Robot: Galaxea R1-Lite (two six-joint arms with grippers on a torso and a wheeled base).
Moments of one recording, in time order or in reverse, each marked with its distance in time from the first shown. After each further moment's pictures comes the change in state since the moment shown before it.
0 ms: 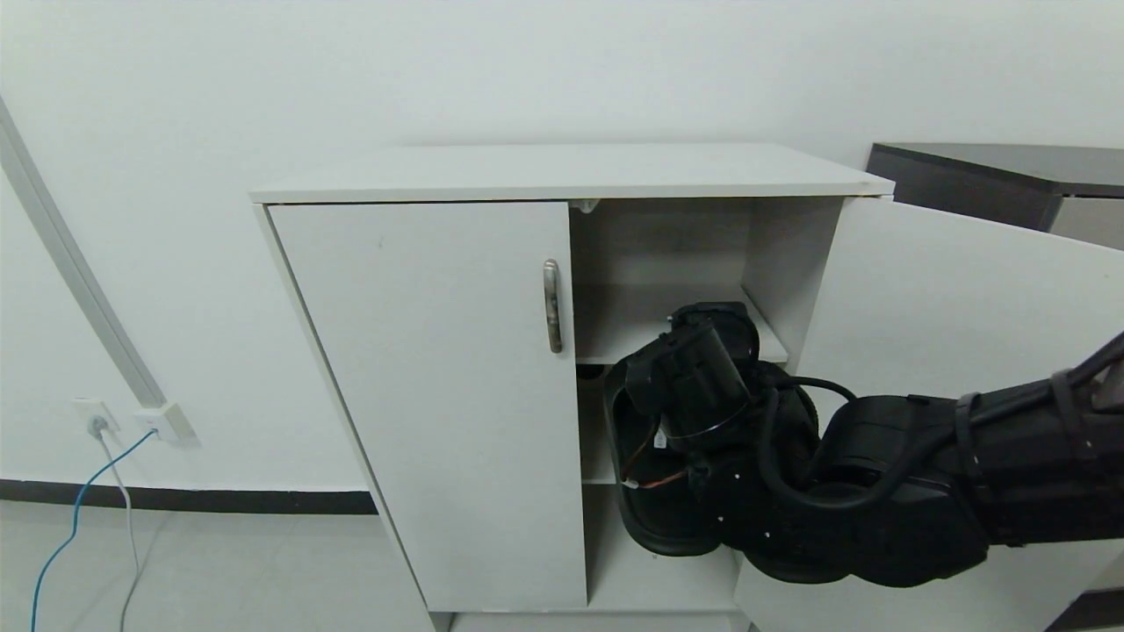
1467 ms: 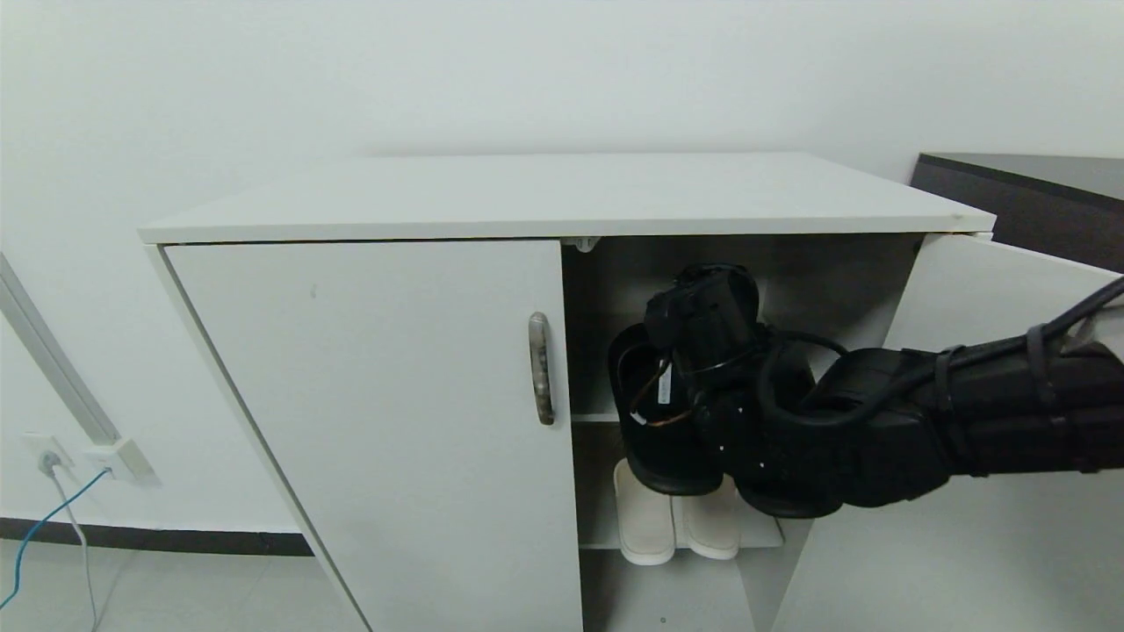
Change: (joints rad) left arm 0.000 0.000 0.000 0.000 0.000 0.000; right arm -0.093 0.040 -0.127 0.000 0.077 -0.079
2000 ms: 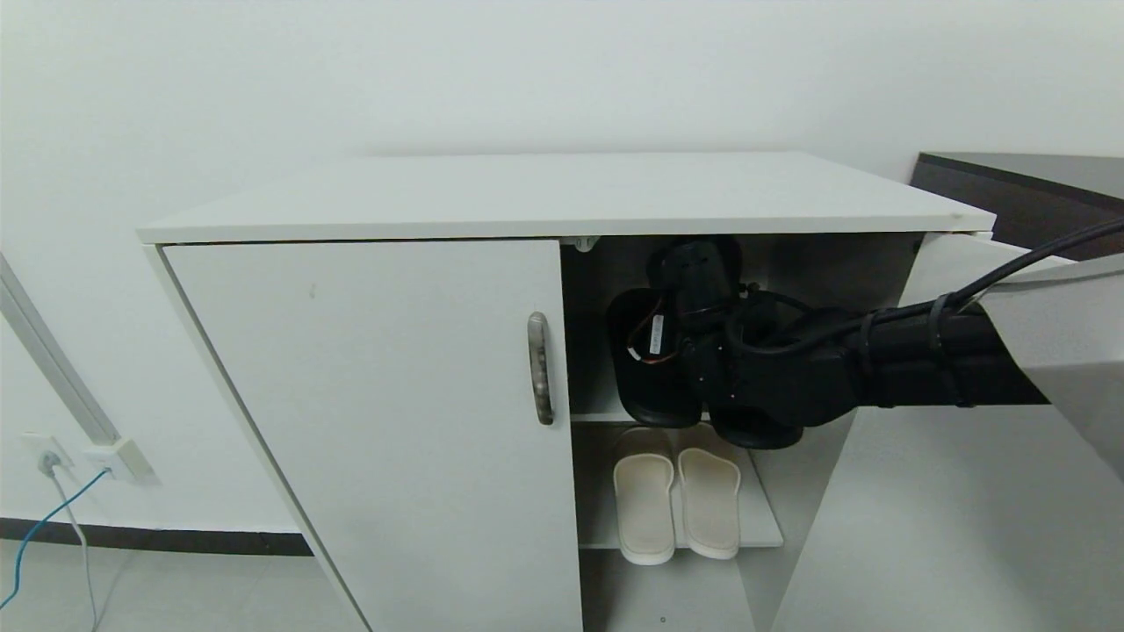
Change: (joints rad) left arm 0.000 0.000 0.000 0.000 0.000 -0.001; right arm -0.092 0.145 -0.251 0.004 0.093 -0.042
